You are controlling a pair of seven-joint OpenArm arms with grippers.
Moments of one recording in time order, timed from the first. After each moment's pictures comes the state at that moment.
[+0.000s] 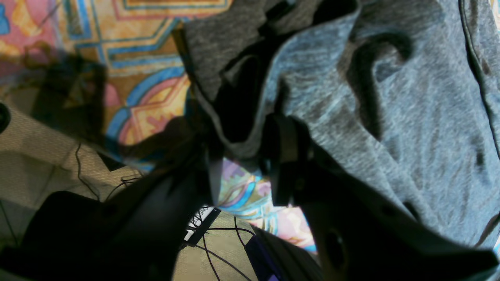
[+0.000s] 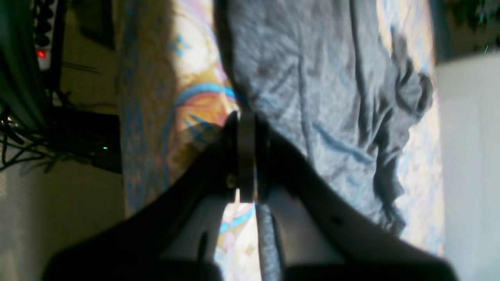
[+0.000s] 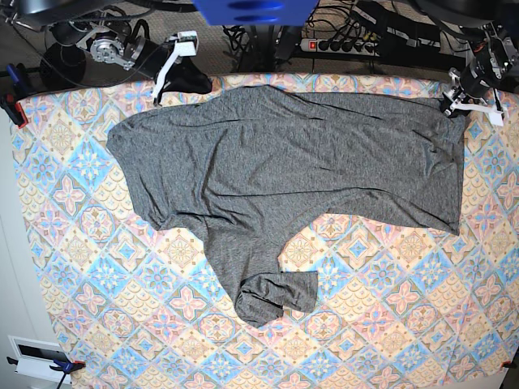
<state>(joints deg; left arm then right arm) 28.0 -21.2 -37.2 87.1 -55.1 1.0 54.5 -18.6 49.2 -49.2 92.5 -37.0 -9.0 14.4</state>
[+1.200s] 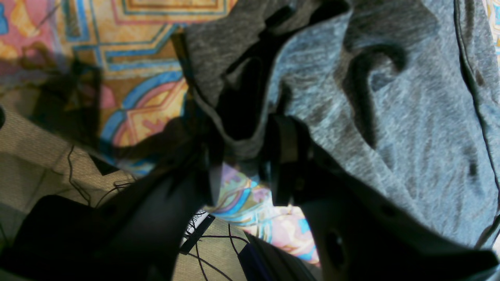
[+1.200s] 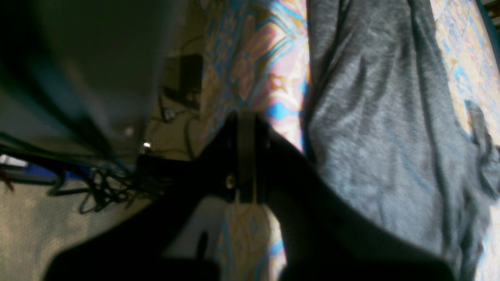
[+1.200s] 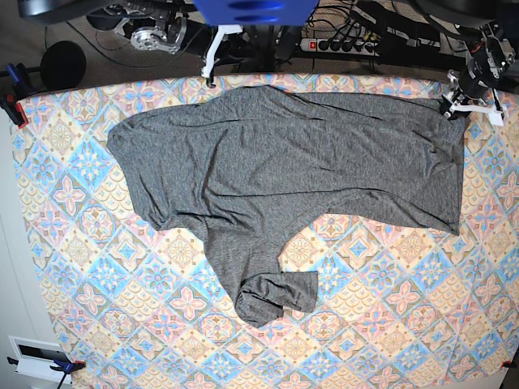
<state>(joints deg) 27.1 -19.4 -37.4 87.2 -54.4 1.2 53.5 -19.4 38.0 -49.6 98.1 -38.3 12.2 11.1</state>
